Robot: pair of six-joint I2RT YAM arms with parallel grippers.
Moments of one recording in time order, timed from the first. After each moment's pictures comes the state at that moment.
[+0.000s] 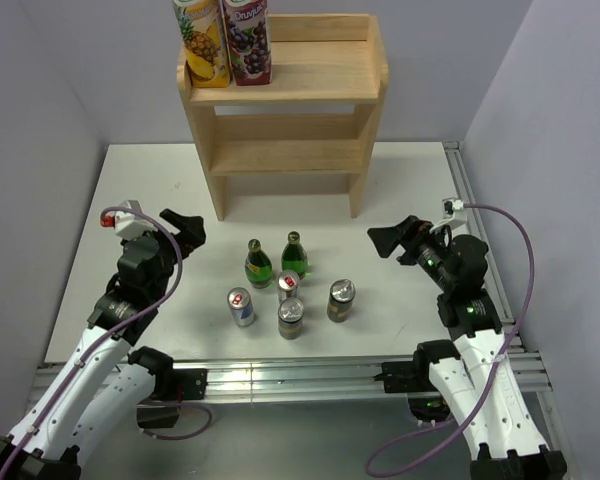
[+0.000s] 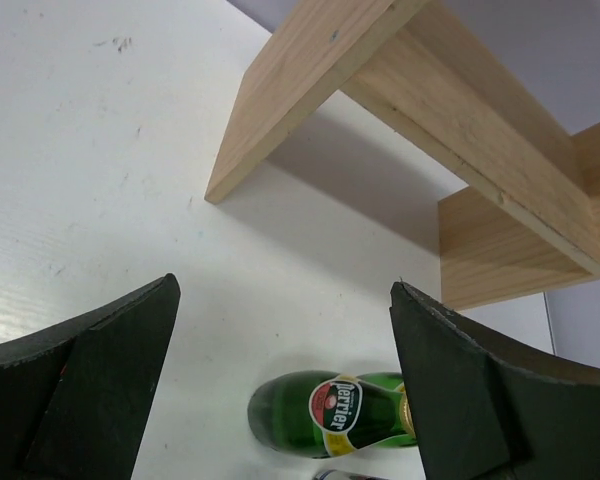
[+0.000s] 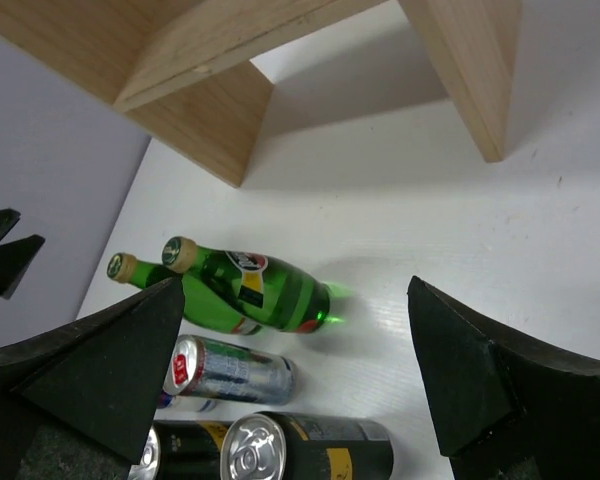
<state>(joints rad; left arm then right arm) -0.41 0.64 0.63 -0.21 -0.41 -0.74 0.09 0.56 0.58 -0.19 -0.35 0.59</state>
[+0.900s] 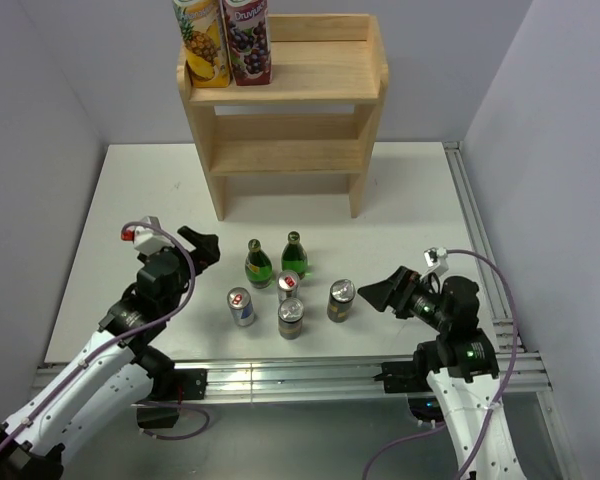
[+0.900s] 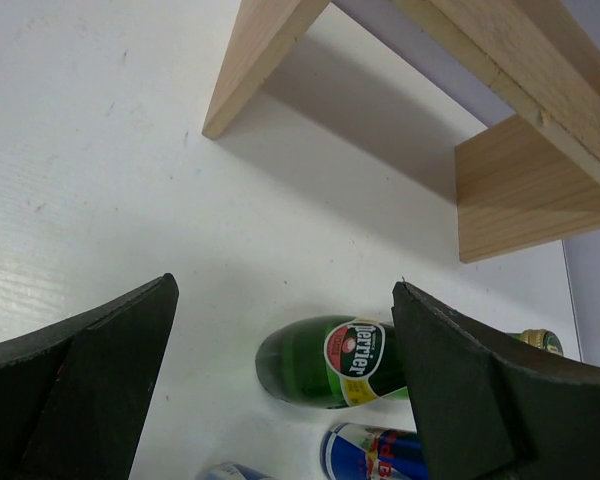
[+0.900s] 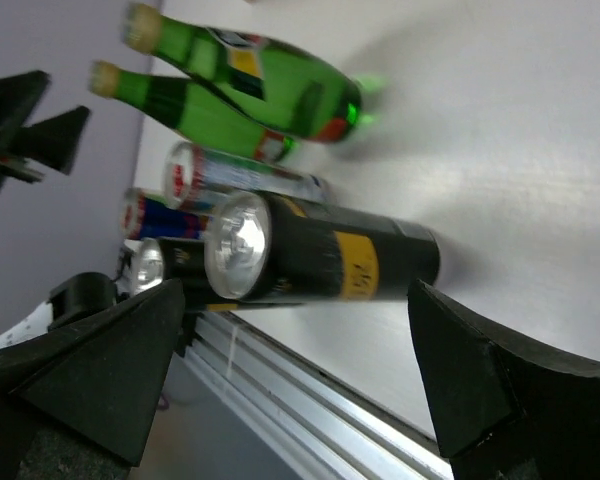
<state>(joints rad) -0.57 0.61 0.52 -0.22 -0.51 -0.80 0.10 0.16 0.38 -0.60 -0.57 0.72</state>
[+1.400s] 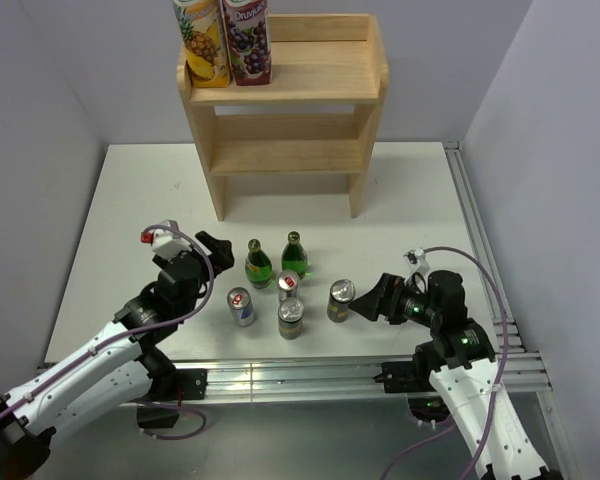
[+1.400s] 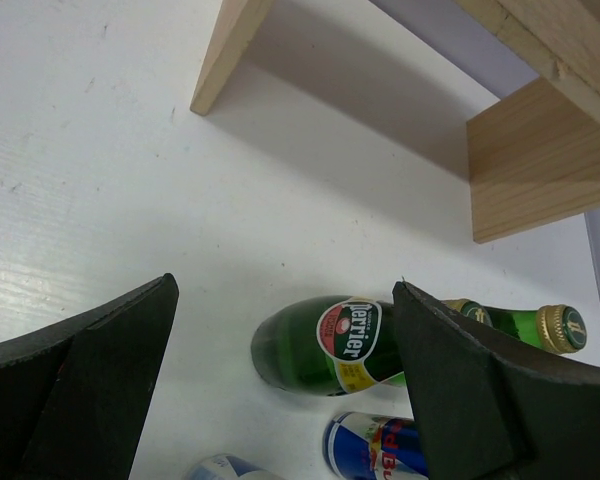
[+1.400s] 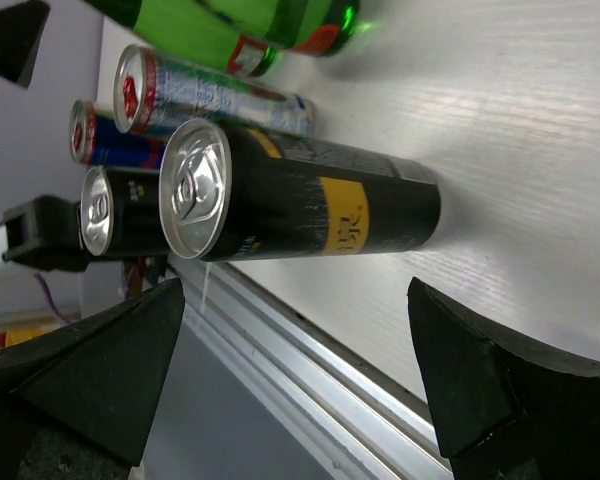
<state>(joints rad) -0.73 0.69 0.49 -0.16 -0.64 -0.83 0.19 0.28 0.34 -0.64 -0.58 0.62</state>
